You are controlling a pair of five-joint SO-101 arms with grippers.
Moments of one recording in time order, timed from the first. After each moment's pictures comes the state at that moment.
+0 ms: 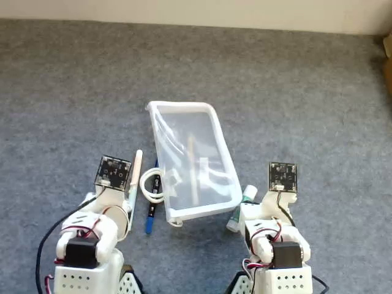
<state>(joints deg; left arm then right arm) -2.2 -104.0 90.2 75.7 -3.8 -5.0 -104.7 95.6 71.1 -4.7</state>
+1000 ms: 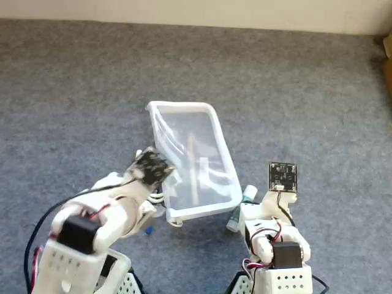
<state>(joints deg) 13.9 -74.9 59.6 81.0 -17.9 -5.0 -104.7 95.6 71.1 -4.7</state>
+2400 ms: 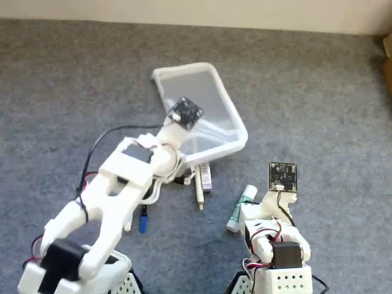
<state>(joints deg) 15.6 -15.2 44.8 41.9 -8.5 -5.0 -104.7 95.6 71.1 -4.7</state>
